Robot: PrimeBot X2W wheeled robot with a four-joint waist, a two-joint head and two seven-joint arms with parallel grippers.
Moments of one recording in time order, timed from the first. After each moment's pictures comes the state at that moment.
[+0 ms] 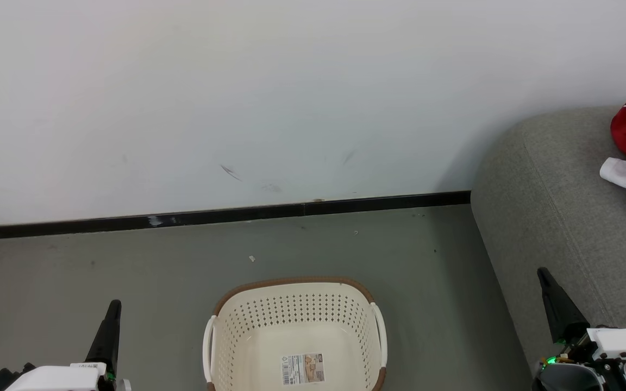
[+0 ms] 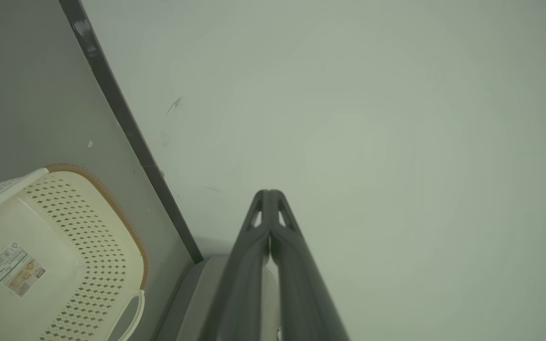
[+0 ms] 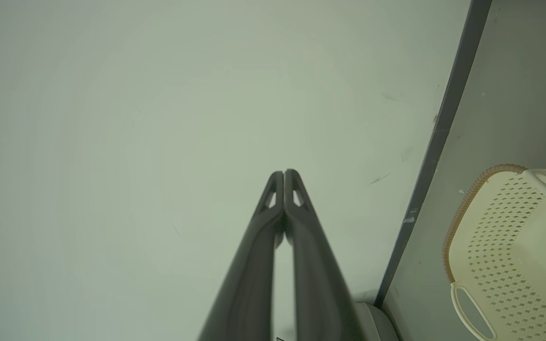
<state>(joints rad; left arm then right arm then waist) -0.06 0.03 0.08 0.28 -1.60 -0.12 0.11 -0.07 -0.03 -0.14 0.27 1.59 0.13 0.12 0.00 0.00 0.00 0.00</state>
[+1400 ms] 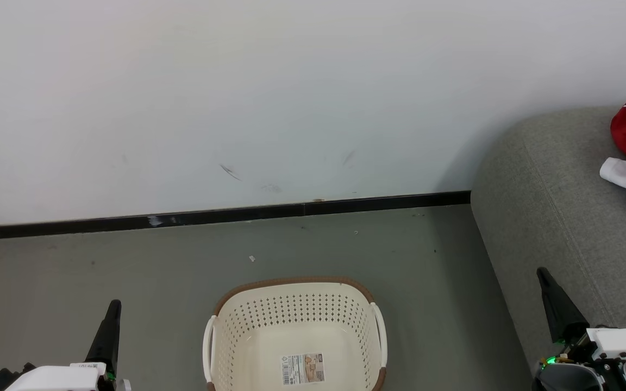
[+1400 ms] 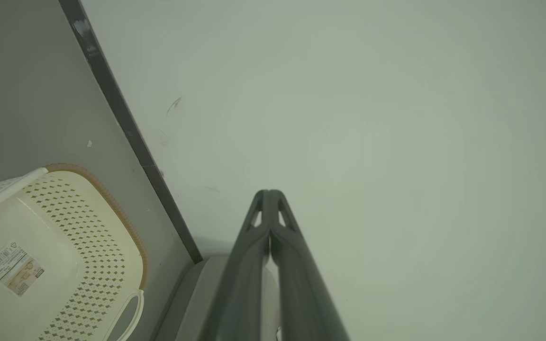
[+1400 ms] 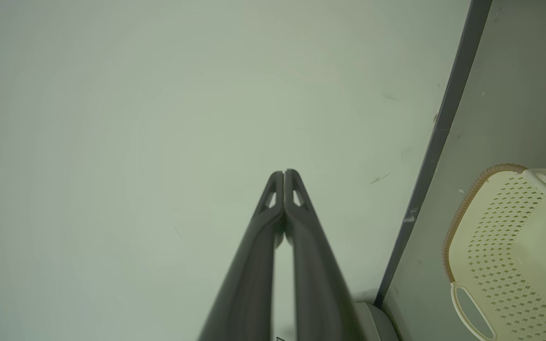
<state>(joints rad) -0.06 0.03 0.08 0.28 -1.60 -0.12 0.11 -0.07 -0.03 -0.14 0.27 1.59 0.13 0.12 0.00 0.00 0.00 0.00</state>
